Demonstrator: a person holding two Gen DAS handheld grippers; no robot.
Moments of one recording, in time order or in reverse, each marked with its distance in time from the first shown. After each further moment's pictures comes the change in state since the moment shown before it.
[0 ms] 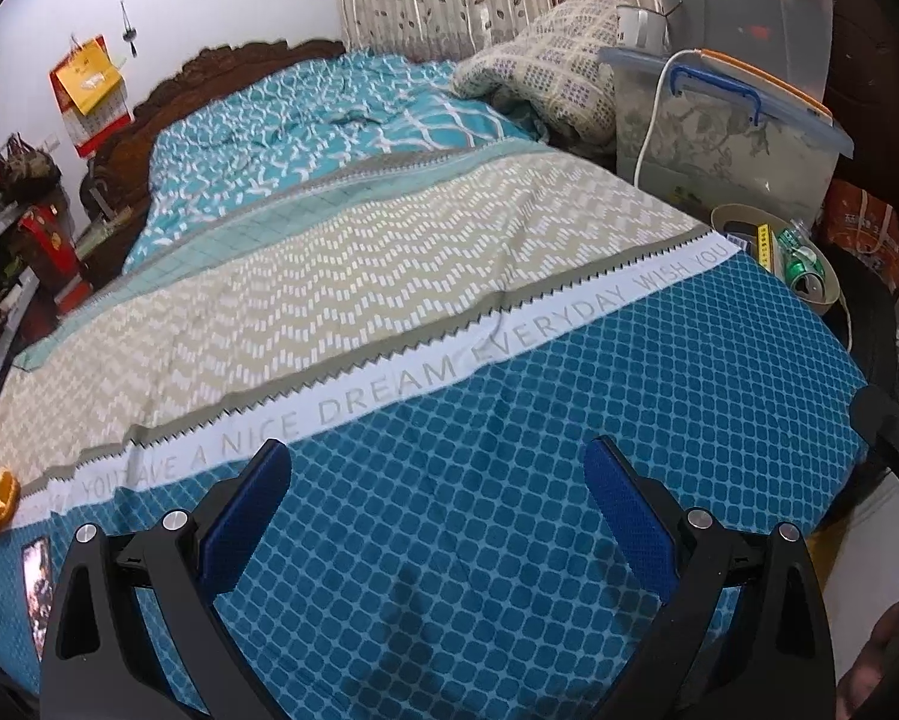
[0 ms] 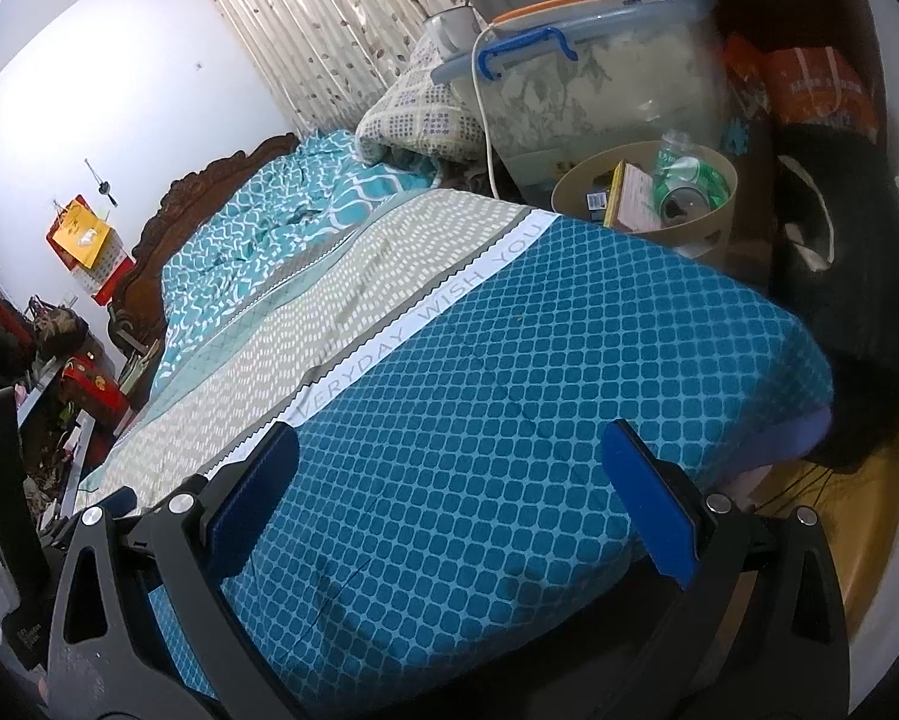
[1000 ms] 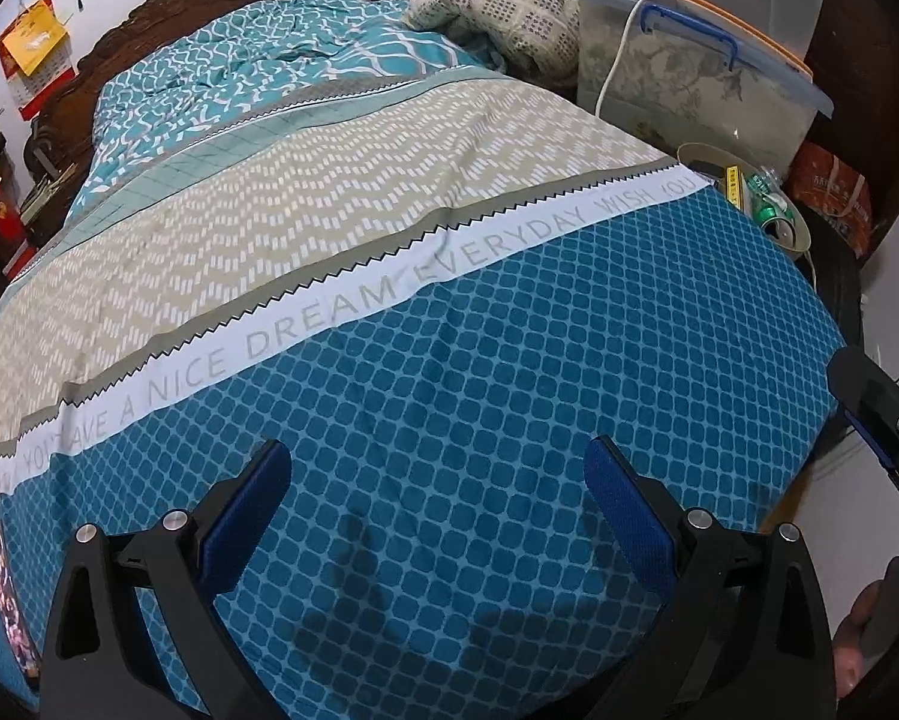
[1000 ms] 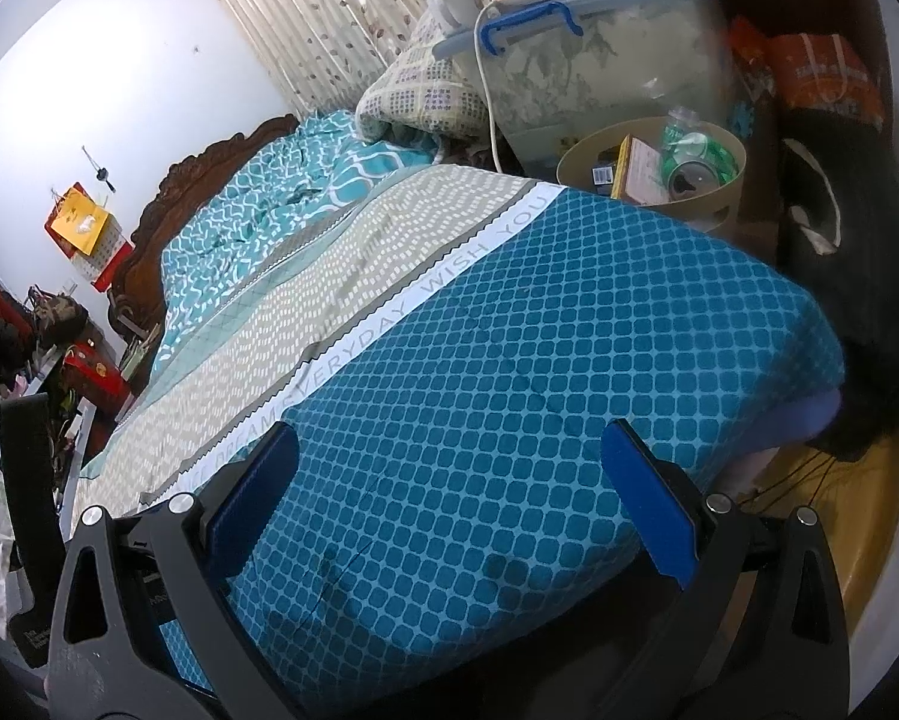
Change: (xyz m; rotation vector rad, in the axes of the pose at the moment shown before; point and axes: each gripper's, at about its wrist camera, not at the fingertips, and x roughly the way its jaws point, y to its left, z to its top) left arm 0.027 -0.008 -0.013 0.021 0.150 -0.122; right arm 0.009 0.001 -0.006 0.004 0.051 0.002
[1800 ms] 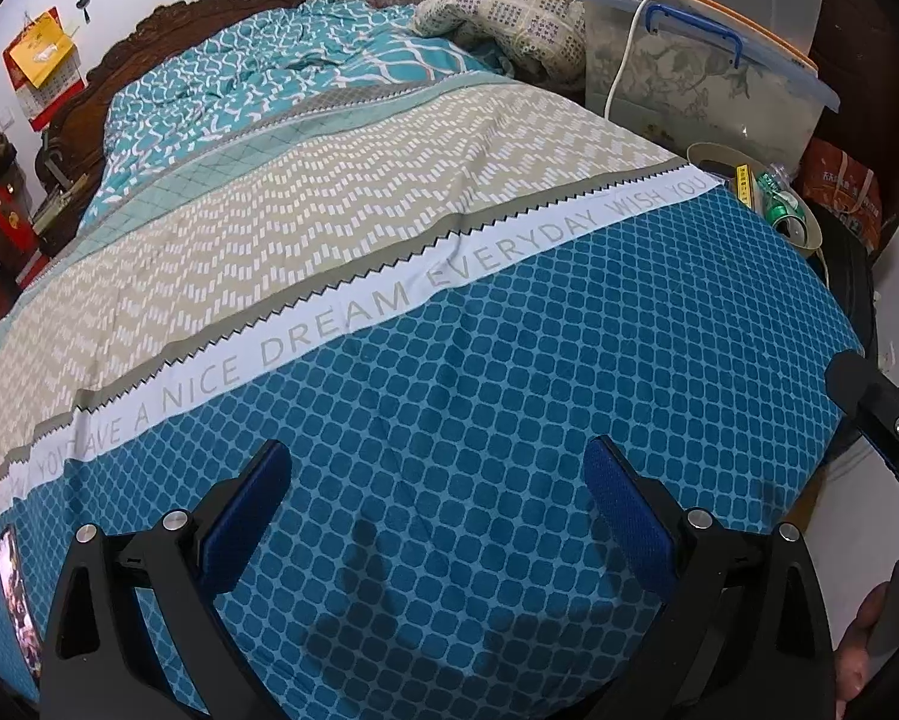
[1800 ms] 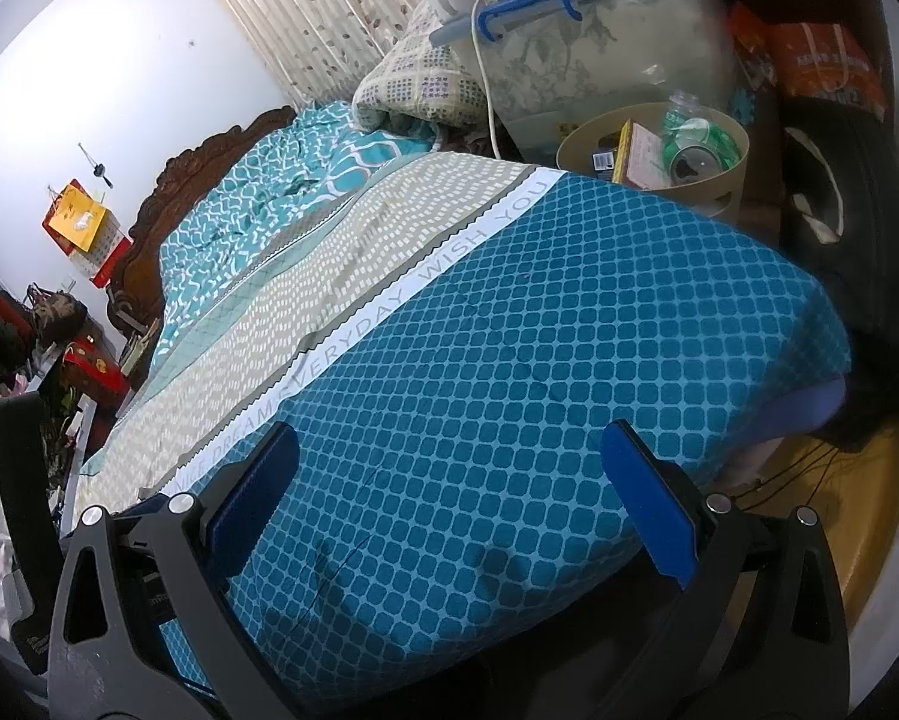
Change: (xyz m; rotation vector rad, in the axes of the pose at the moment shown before) left arm -0.001 -0.002 0.001 0.014 -0.027 0.046; right arm 0.007 0.000 -0.003 0.008 0.025 -0.001
